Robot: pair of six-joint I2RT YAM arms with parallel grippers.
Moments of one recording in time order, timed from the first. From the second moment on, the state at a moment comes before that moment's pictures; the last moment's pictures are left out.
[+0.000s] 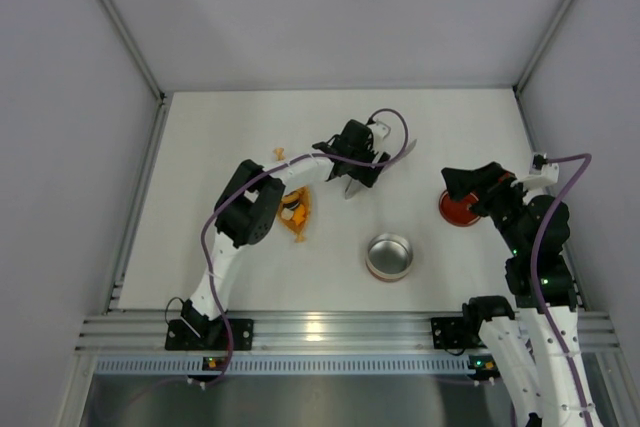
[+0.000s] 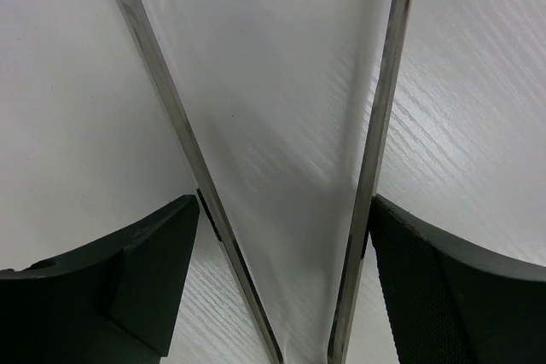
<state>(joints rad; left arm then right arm) -0.70 2.29 1.74 -0.22 0.05 0.00 0.05 0.46 0.69 -0.33 -0.19 0.66</state>
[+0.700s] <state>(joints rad) -0.77 2.18 1.63 -0.23 -0.11 -0.07 0.05 0.45 0.68 -0.33 -0.21 0.66</state>
